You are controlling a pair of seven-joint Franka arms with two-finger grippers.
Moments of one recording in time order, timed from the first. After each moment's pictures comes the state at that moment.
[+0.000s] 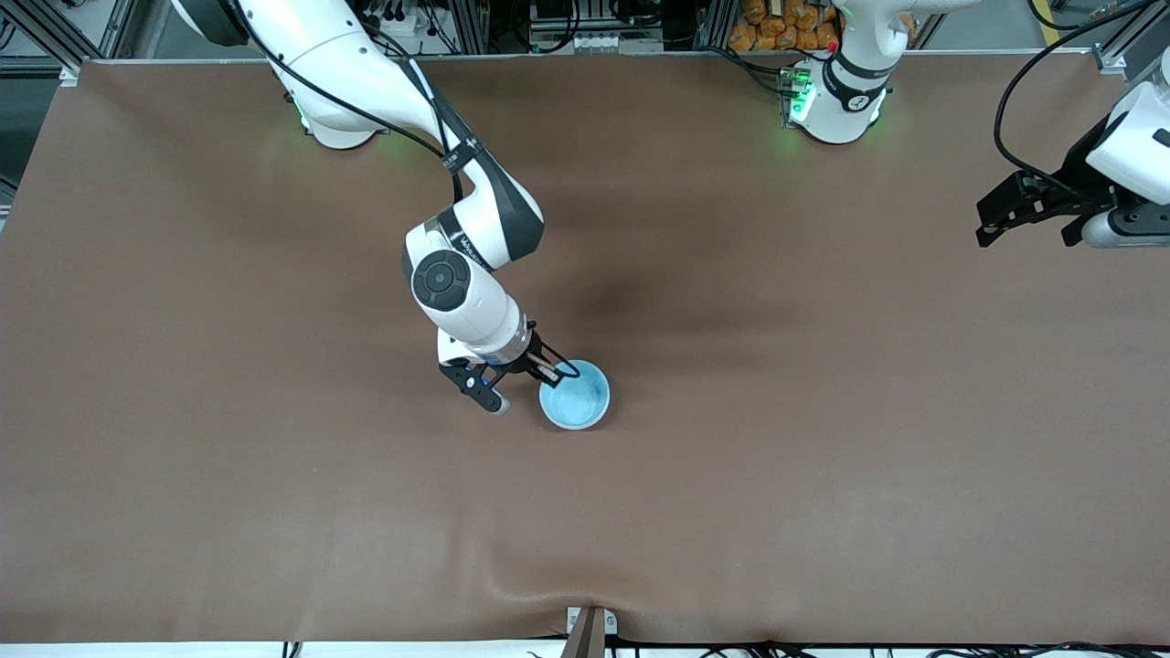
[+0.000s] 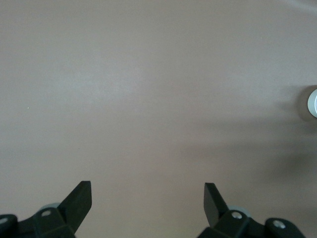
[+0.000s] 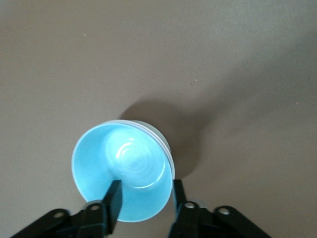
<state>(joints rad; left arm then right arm) -0.03 -0.06 -0.07 -1.63 0.01 1.63 -0.10 0.60 0.67 -0.01 -1.52 0.25 2.37 1.12</state>
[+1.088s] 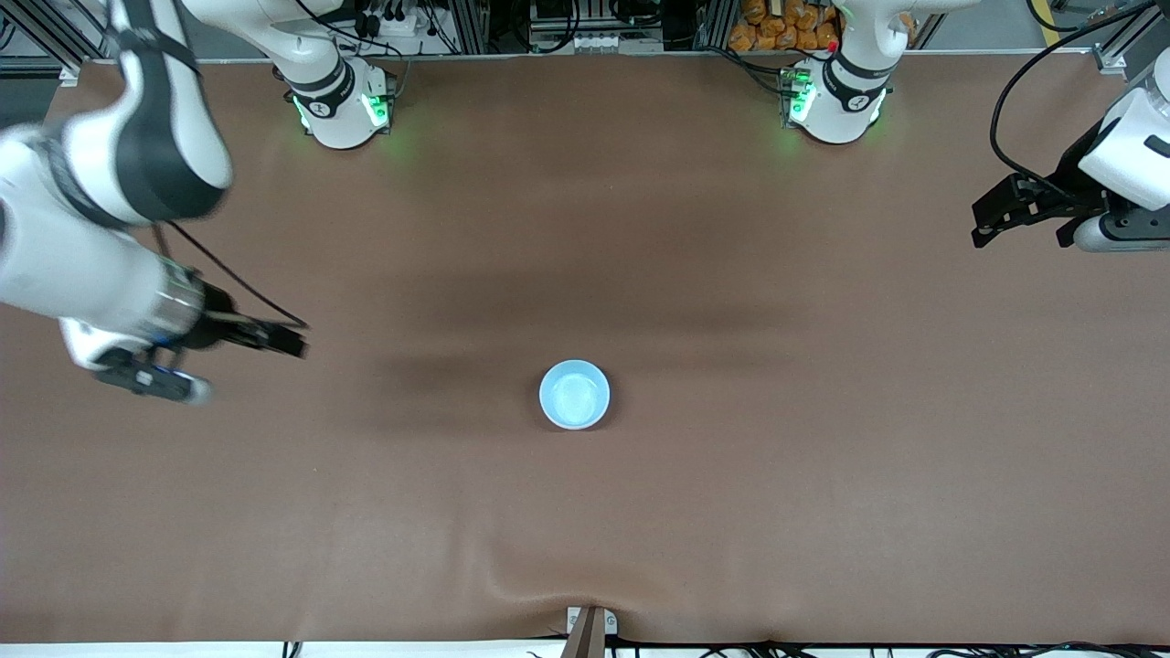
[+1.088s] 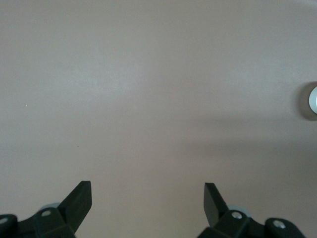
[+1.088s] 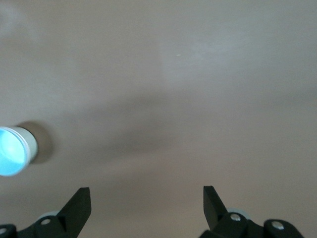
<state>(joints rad) -0.02 -0.05 -0.08 -1.63 0.01 1.62 -0.10 0.13 0.20 -0.03 -1.58 0.10 1.73 0.27</state>
